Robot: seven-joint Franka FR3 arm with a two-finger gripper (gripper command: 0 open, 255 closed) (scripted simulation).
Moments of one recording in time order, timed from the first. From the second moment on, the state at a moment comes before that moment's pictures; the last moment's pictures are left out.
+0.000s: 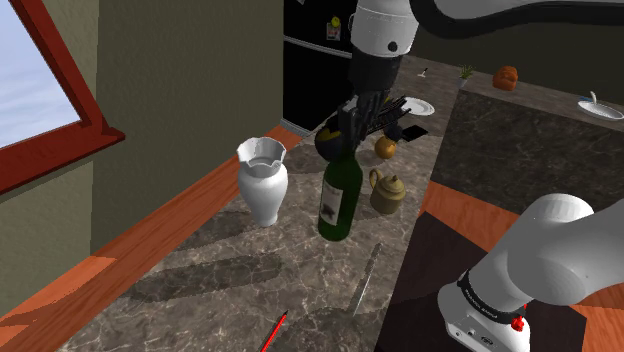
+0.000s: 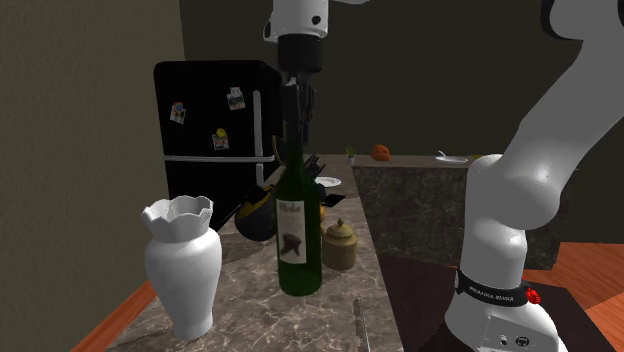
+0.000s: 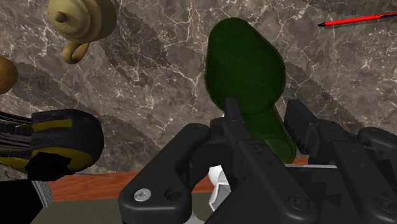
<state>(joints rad) 0.03 -0.54 0.32 -2.16 0.13 1.67 0.16</state>
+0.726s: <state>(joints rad) 0.02 -0.50 0.31 -1.98 0.12 1.53 0.16</state>
